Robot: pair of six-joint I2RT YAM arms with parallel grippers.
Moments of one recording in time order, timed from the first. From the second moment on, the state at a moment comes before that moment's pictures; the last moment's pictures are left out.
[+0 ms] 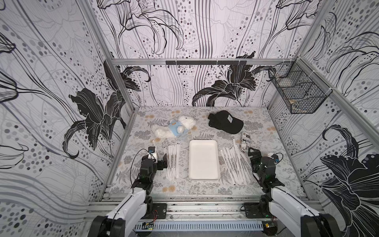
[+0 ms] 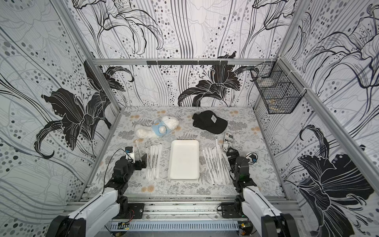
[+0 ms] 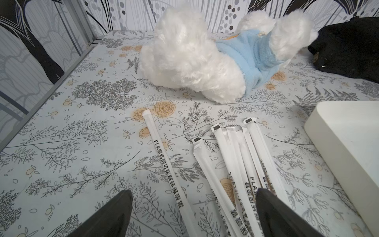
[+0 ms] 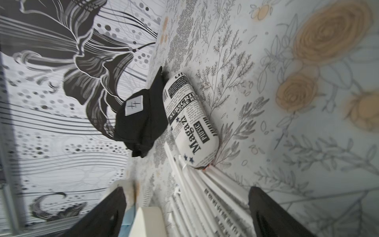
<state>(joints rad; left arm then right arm) -0.13 0.91 0.07 0.41 -0.13 -0.10 0.11 0.92 0.09 0.41 0.11 1.16</state>
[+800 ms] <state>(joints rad) -0.09 1.40 0.17 1.10 -0.24 -0.12 0.04 1.41 0.22 0.89 0.13 0.04</state>
